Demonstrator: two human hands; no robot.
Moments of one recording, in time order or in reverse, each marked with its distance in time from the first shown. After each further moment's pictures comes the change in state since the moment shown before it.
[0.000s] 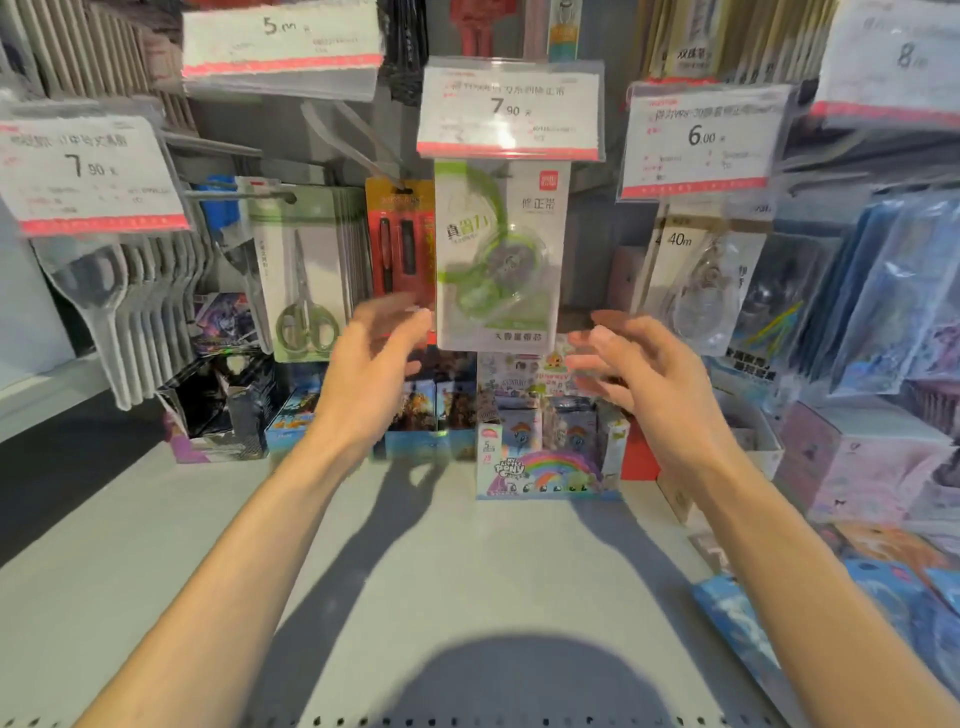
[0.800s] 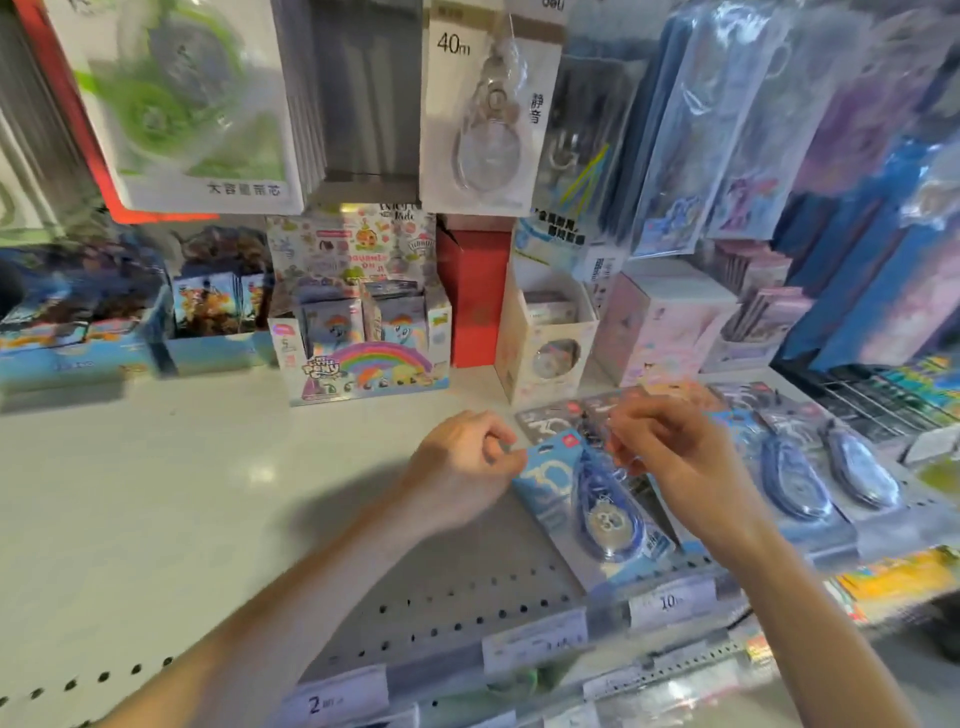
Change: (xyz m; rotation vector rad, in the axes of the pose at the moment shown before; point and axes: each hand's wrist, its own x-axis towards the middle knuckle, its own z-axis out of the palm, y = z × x) left_hand -0.133 -0.098 0.215 0.458 -0.672 -0.162; right_hand -0.140 0.071 -0.187 -0.293 0.220 0.264
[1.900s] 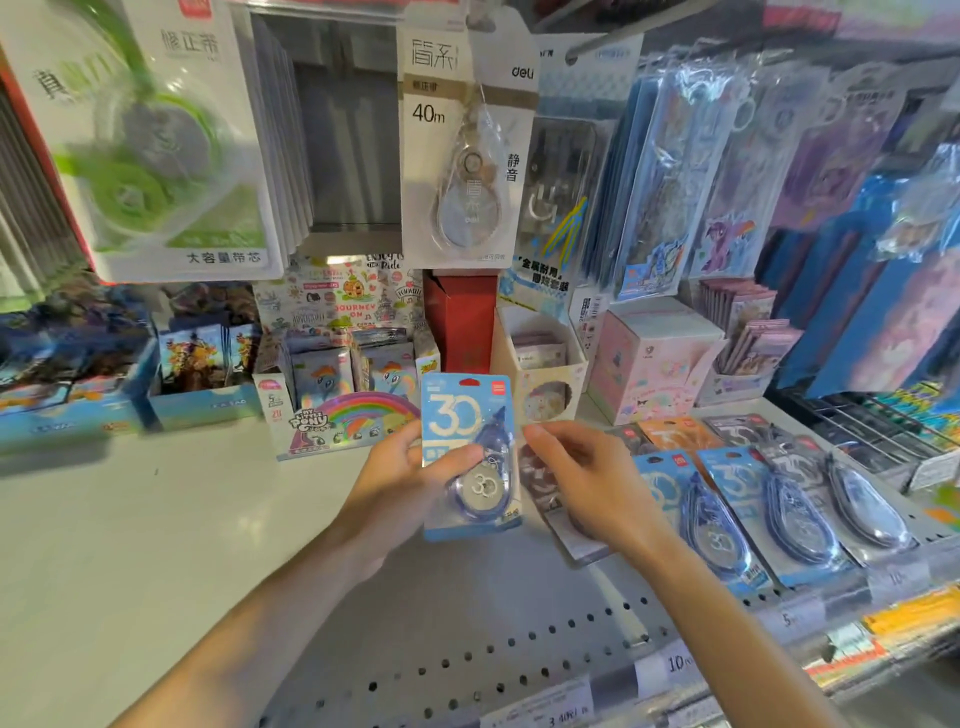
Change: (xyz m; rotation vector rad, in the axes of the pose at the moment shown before) left_hand 0.007 -0.003 -0.038 -0.808 -0.009 -0.098; right_hand 0.036 -0.003 0.058 -0.168 -0.081 0.018
